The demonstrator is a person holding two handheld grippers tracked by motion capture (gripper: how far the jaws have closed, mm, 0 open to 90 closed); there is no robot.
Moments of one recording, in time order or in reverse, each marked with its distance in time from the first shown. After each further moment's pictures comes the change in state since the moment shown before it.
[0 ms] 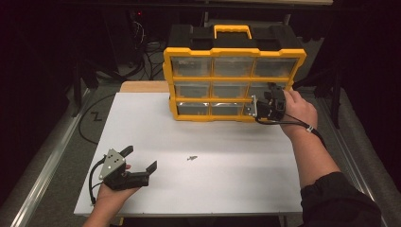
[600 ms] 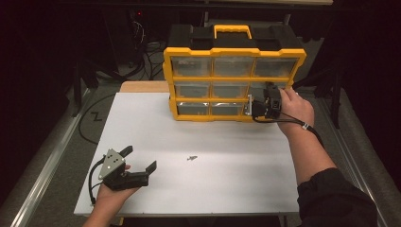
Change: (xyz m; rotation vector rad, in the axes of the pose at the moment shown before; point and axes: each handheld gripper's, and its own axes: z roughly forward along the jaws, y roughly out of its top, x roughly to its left) left arm 0.000 0.000 -0.001 -0.002 0.003 -0.004; right arm 0.000 0.009 0.005 0.028 -0.028 -0.077
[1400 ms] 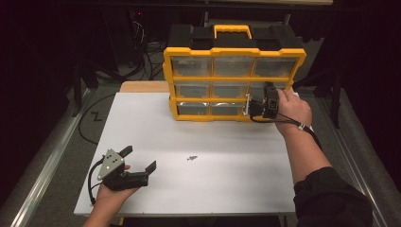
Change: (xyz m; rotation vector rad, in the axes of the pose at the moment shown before) left arm 0.000 0.001 -0.001 -0.007 -0.003 -0.006; right arm 0.003 0.007 0.000 0.047 -0.058 0.001
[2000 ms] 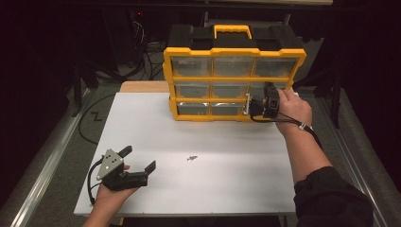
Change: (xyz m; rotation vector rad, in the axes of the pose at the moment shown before) left arm 0.001 0.000 -0.001 -0.005 0.001 -0.008; right arm -0.003 -0.001 -0.001 -0.001 0.027 0.005
